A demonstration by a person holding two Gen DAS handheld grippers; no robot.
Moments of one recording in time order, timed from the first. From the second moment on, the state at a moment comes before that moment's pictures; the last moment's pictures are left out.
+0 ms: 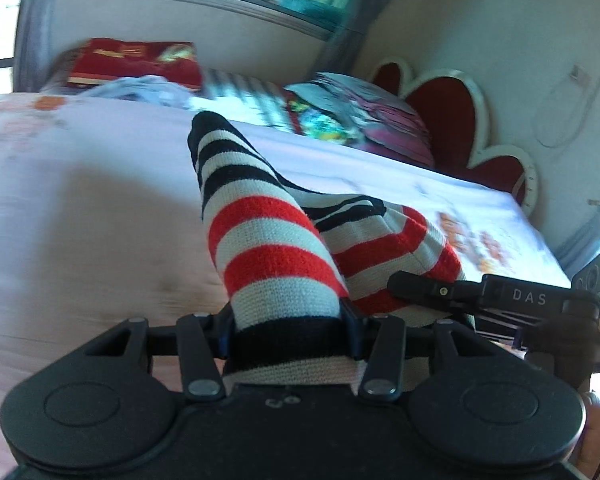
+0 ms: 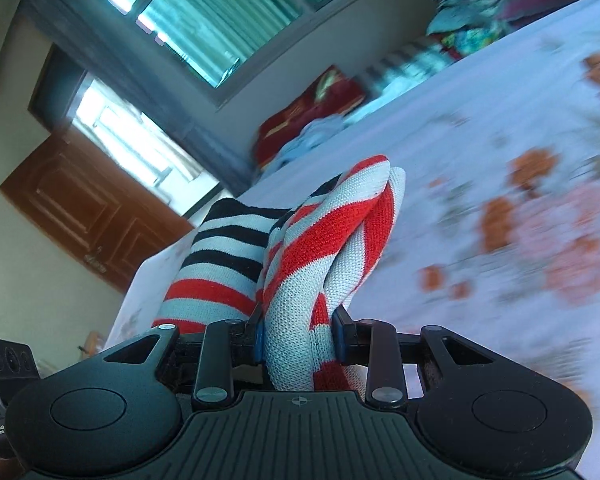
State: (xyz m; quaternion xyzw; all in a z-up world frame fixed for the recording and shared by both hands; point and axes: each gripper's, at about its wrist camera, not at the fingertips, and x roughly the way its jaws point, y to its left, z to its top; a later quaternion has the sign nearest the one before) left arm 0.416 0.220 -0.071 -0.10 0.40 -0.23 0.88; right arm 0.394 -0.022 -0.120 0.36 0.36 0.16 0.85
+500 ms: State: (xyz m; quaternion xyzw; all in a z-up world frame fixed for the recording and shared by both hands) left arm 0.436 0.315 -0.133 -0.14 0.39 -0.17 0.89; right arm 0.456 0.040 -0.178 0.32 0.42 0.17 0.83
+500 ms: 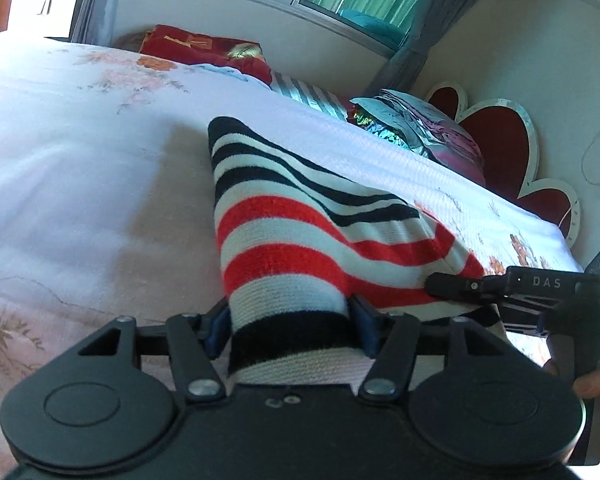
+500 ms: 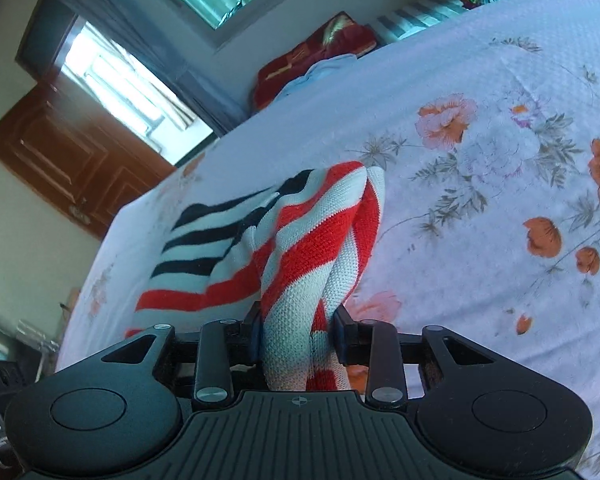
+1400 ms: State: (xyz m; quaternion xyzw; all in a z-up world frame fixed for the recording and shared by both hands) left arm 0.428 0.322 -0.110 -0.13 0.39 -0.14 0.90; right arm 0.450 0.035 -0.146 0.26 0.39 0.08 0.88
